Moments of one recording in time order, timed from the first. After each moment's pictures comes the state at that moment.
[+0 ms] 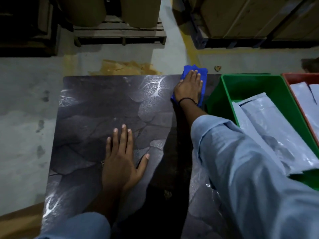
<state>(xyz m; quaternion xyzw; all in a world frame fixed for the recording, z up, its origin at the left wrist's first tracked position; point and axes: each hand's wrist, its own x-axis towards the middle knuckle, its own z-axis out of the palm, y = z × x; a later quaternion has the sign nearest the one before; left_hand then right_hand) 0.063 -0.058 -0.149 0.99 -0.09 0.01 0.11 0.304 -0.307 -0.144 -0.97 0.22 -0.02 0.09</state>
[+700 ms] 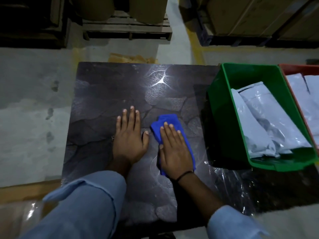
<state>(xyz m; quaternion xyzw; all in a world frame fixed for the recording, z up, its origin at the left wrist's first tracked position) 0.063 -0.059 -0.146 0.99 -0.09 -0.02 0.10 0.001 -0.230 -0.134 -0.99 -0.09 0.01 0.12</state>
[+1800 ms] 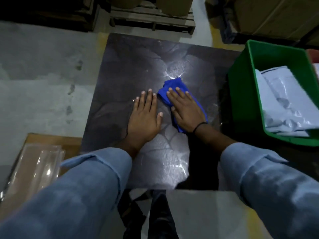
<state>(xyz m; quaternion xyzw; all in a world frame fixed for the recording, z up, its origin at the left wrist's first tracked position) -0.002 -0.049 -0.153 0.99 -0.08 0.01 0.11 0.048 -0.244 -0.137 -0.96 -0.27 0.03 0.08</state>
